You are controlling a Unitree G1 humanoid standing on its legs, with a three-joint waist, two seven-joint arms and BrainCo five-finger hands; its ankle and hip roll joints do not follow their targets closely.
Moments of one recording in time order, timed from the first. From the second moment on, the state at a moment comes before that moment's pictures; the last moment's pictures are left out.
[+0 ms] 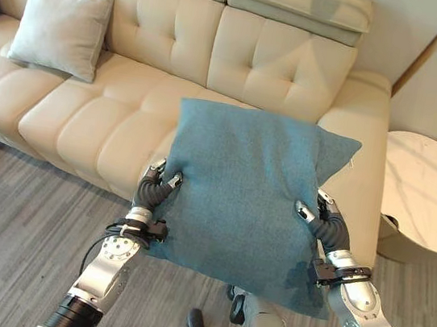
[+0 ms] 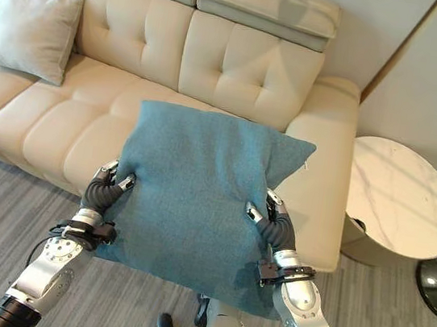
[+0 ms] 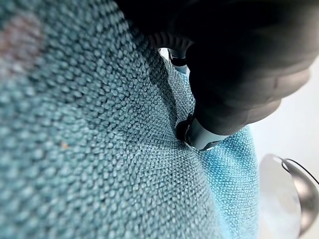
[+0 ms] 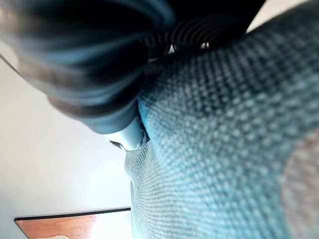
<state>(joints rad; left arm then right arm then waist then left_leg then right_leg) -0.04 0.39 -0.24 0.03 -0.41 -0.16 0.20 0.07 -0.44 0.24 -0.20 0.39 -0.13 -0.08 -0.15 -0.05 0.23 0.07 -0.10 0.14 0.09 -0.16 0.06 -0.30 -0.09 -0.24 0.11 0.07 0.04</state>
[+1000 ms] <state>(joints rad) -0.02 0.48 -0.14 0.07 -0.37 -0.15 0.20 -0.11 -0.38 0.35 -0.03 0.37 -0.14 -0.05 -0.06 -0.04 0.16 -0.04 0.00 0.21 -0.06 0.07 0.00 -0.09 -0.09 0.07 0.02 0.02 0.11</state>
